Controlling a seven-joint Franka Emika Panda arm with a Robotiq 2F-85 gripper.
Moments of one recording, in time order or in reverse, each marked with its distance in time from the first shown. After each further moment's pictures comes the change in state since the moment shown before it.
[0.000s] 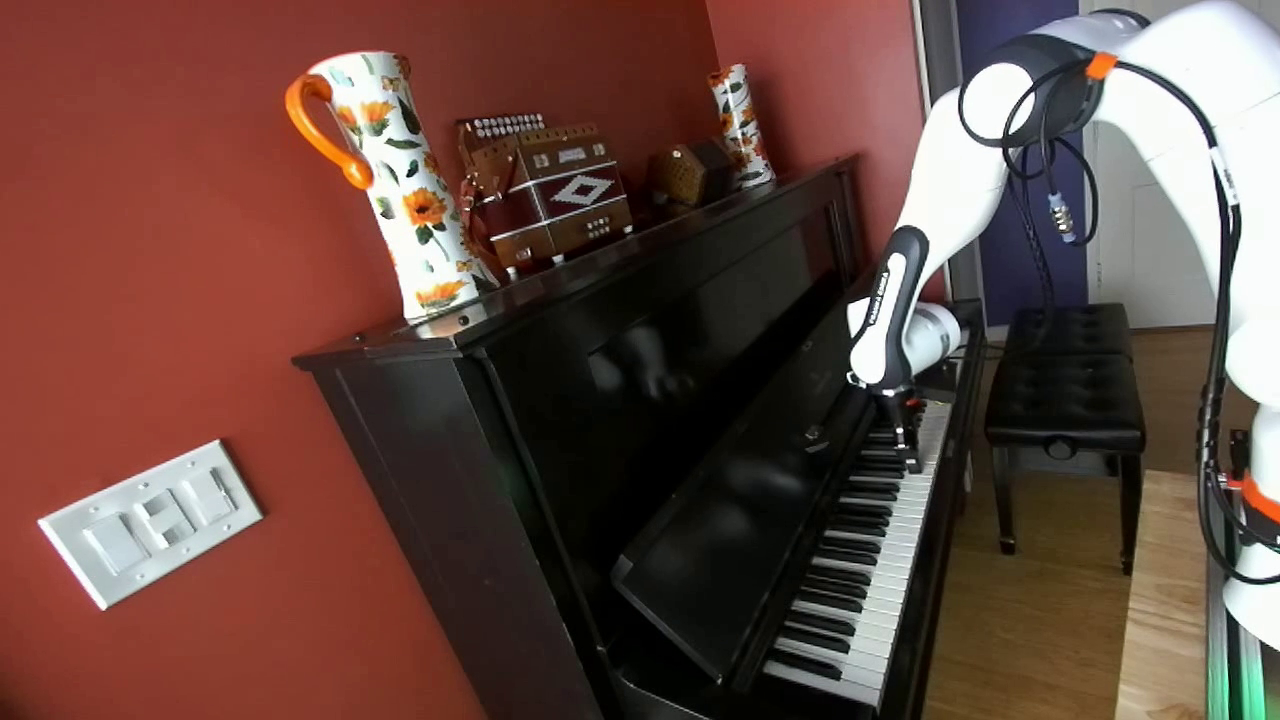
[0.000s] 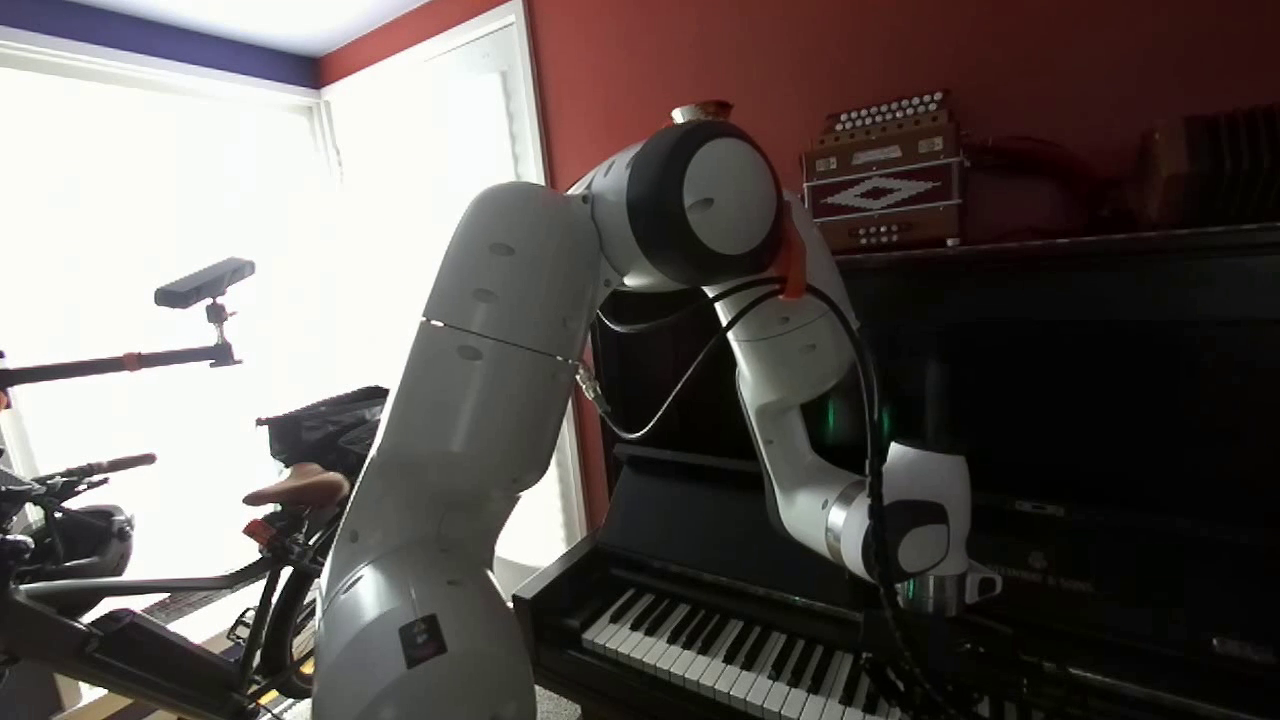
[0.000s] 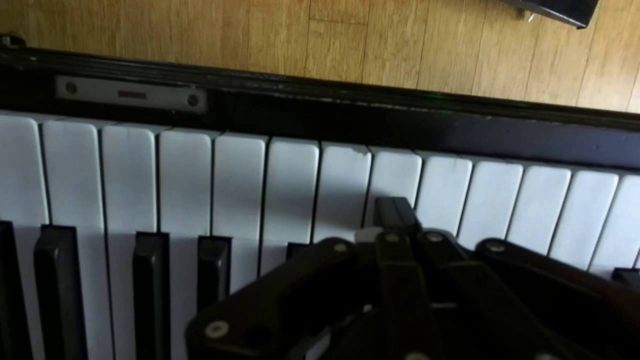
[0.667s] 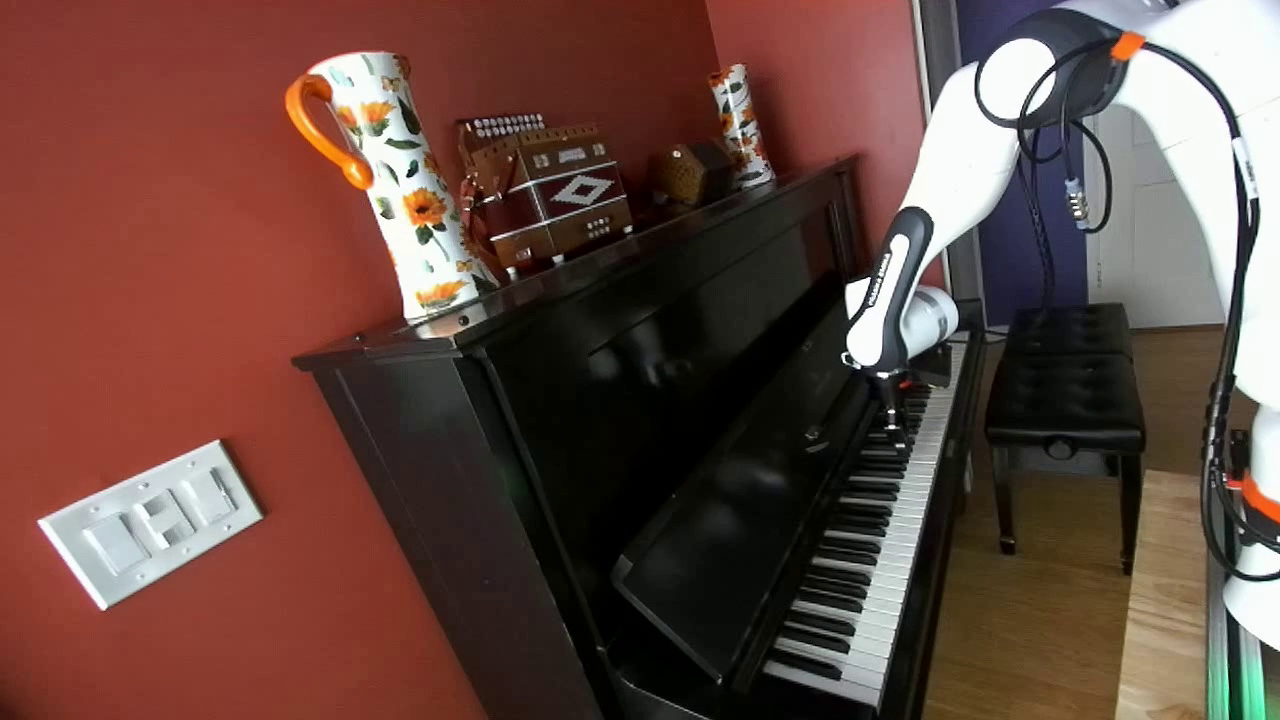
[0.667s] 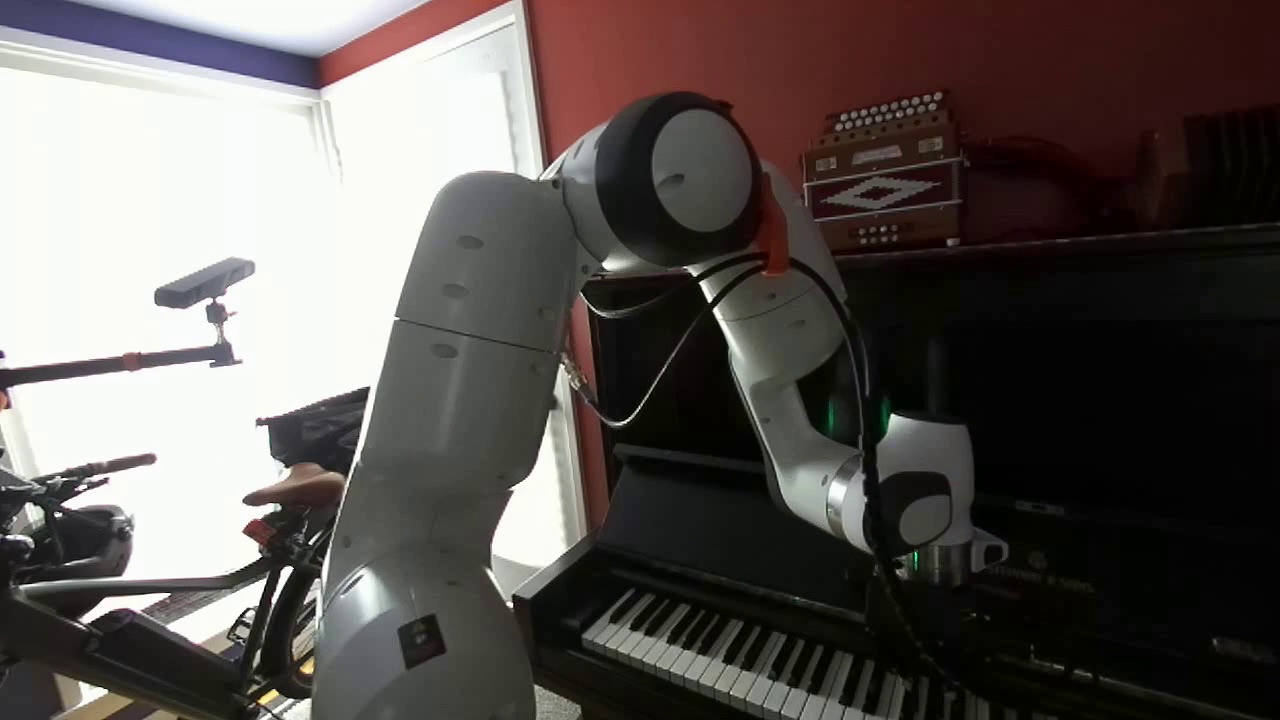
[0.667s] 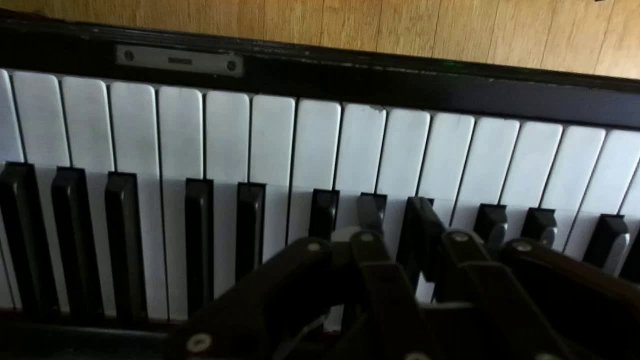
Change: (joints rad) arm -0.004 -0.073 -0.001 -0.010 0.005 0.000 0.000
